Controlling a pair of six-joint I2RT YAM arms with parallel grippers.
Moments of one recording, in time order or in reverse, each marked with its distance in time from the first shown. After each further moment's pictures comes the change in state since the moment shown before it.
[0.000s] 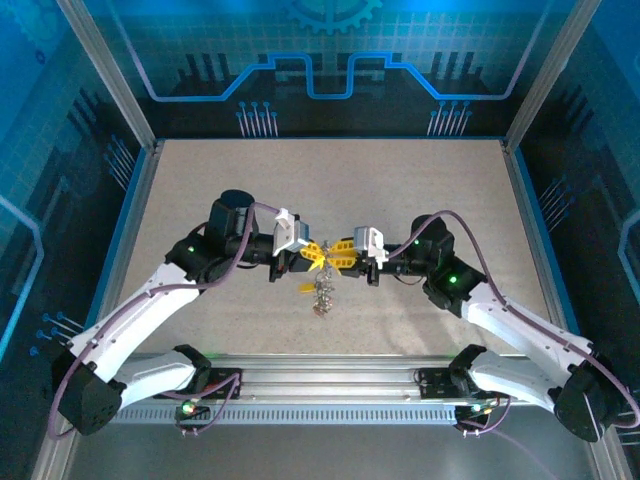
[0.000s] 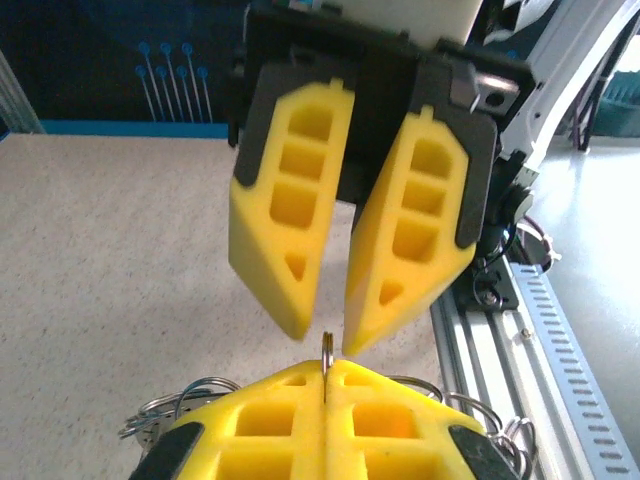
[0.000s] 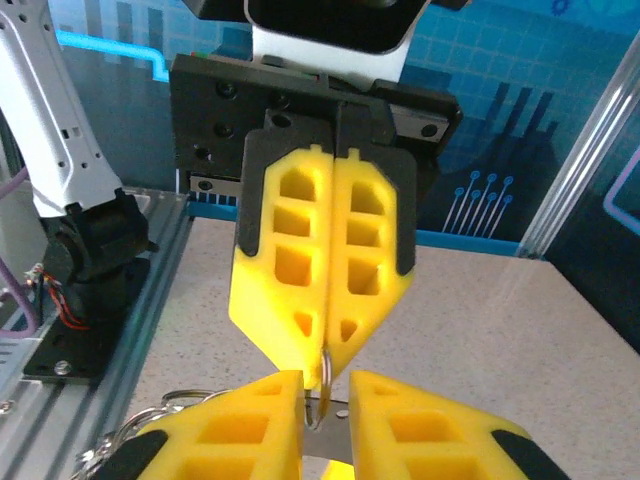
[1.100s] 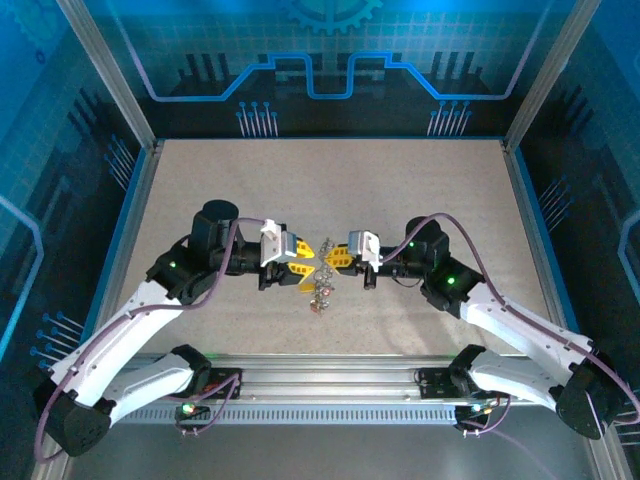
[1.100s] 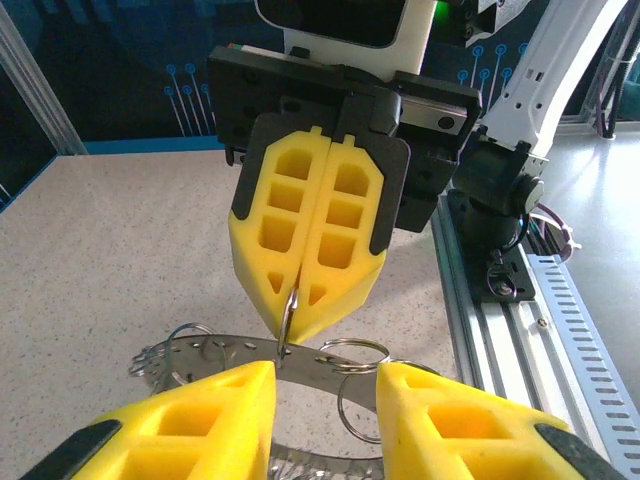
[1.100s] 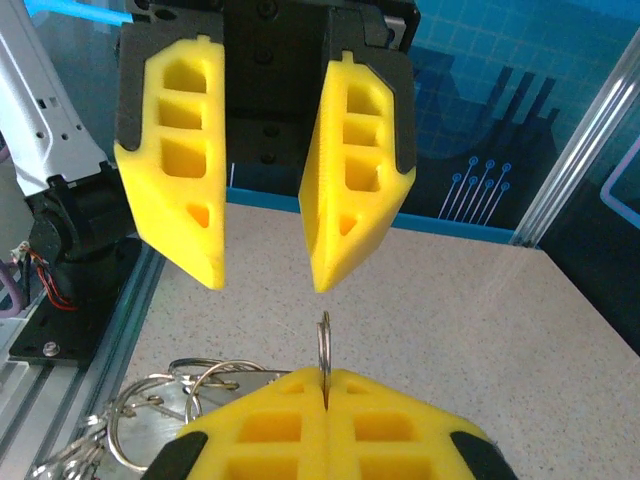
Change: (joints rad) left arm 0.000 -0.137 -0.062 -0.003 -0.041 0.018; right arm 0.032 0.005 -0.005 -0.023 0.042 -0.031
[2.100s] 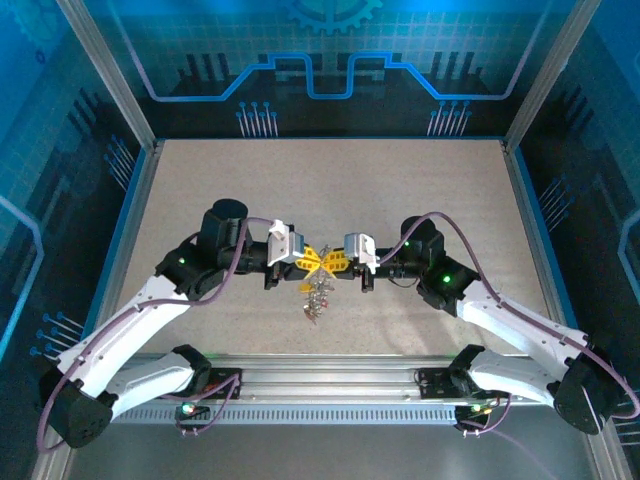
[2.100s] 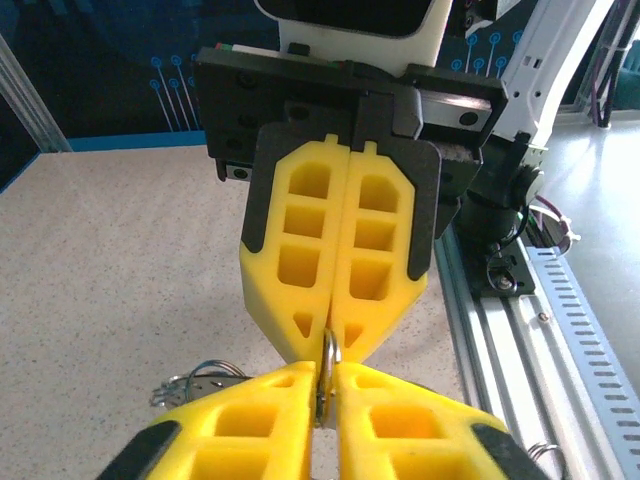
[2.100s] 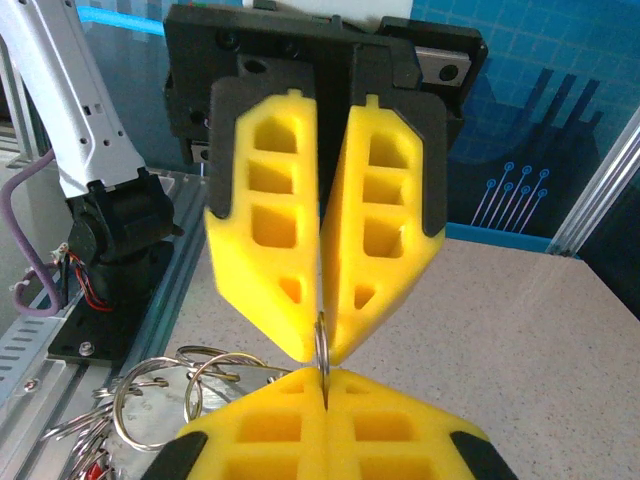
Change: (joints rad) left arm -0.026 0.050 0.000 0.025 -0.006 0.019; right arm 0.014 0.031 0.009 0.006 -0.053 0.006
